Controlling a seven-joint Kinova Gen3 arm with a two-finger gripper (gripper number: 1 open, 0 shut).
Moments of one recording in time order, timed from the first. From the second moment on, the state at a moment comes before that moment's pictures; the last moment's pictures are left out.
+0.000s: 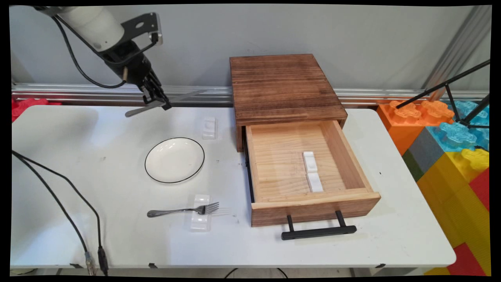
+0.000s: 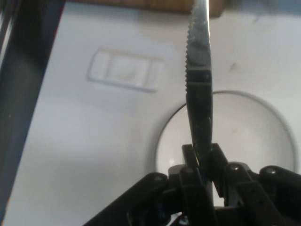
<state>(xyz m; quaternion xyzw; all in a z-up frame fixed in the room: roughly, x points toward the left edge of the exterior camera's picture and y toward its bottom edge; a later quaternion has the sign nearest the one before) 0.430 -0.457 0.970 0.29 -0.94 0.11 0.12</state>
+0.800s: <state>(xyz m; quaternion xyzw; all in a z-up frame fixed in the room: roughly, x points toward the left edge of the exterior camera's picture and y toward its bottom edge) 0.287 -0.421 1.012 0.26 -0.94 0.13 0.19</state>
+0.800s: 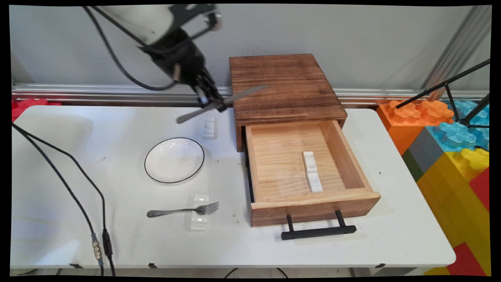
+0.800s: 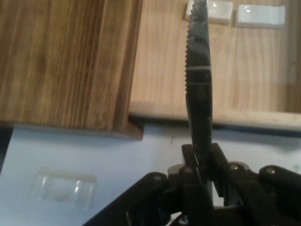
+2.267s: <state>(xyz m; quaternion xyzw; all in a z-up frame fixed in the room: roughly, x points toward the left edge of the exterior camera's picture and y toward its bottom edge) 0.136 -0.485 0.893 0.20 -0.94 0.14 0.22</state>
